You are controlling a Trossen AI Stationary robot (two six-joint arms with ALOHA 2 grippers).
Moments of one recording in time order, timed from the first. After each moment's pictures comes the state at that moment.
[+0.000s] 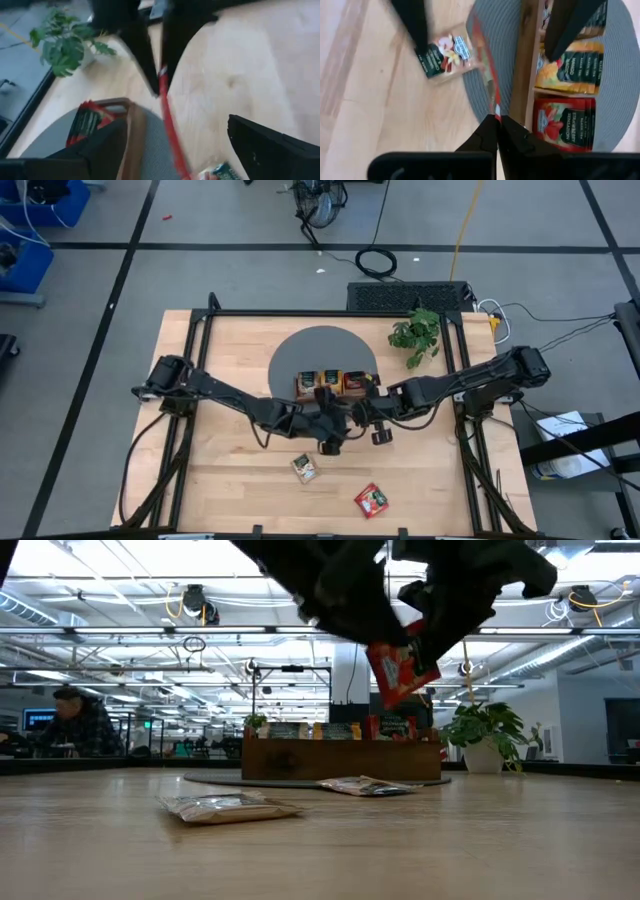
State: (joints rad) left arm -0.26 1.89 1.32 -0.05 -0.49 0.01; right arm 0.23 1.54 1.19 -0.79 0.27 -0.08
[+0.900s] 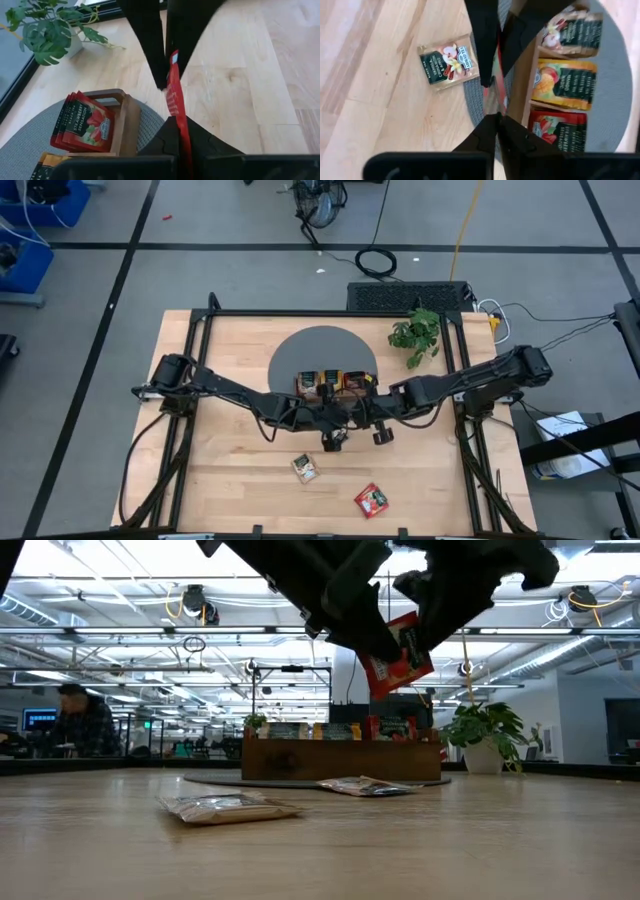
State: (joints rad) left arm -0.22 1.91 1.33 -0.05 -0.39 -0.01; right arm 0.23 1.52 1.19 -0.76 0.26 -0.17
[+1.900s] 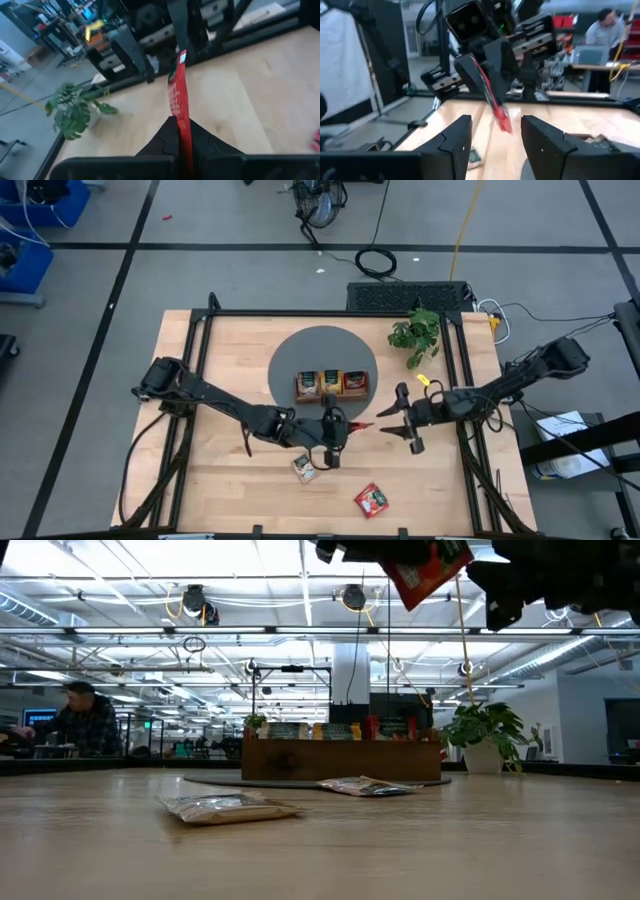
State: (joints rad) left arm -0.33 1.86 1.33 0.18 -0.50 0.26; right arm 0.37 1.02 0.19 0.90 0.18 0.02
